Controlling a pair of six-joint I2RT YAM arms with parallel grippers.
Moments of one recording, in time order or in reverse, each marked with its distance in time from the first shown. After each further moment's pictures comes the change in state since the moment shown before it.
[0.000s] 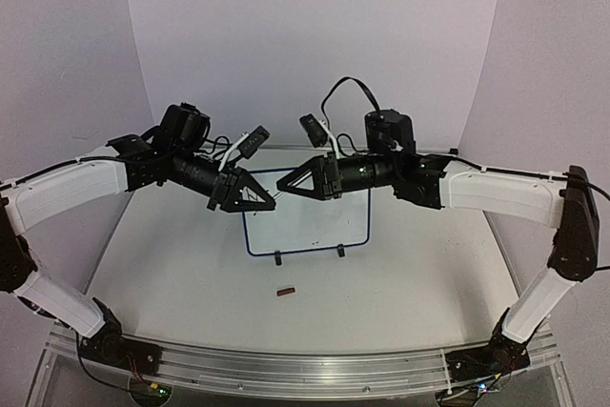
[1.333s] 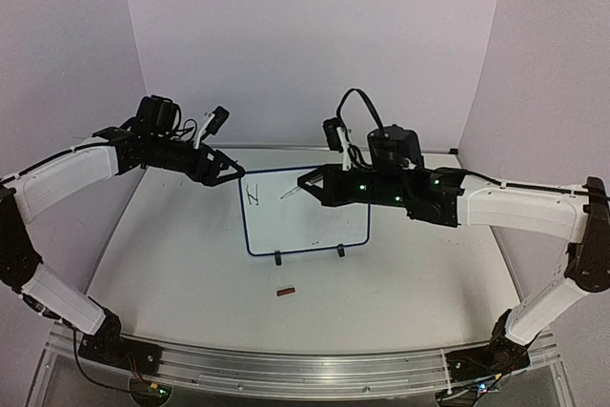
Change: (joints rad) left arm 0.270 0.014 0.013 -0.013 -0.308 0.024; right arm 0.093 -0.124 -0.109 -0.110 0.663 -0.171
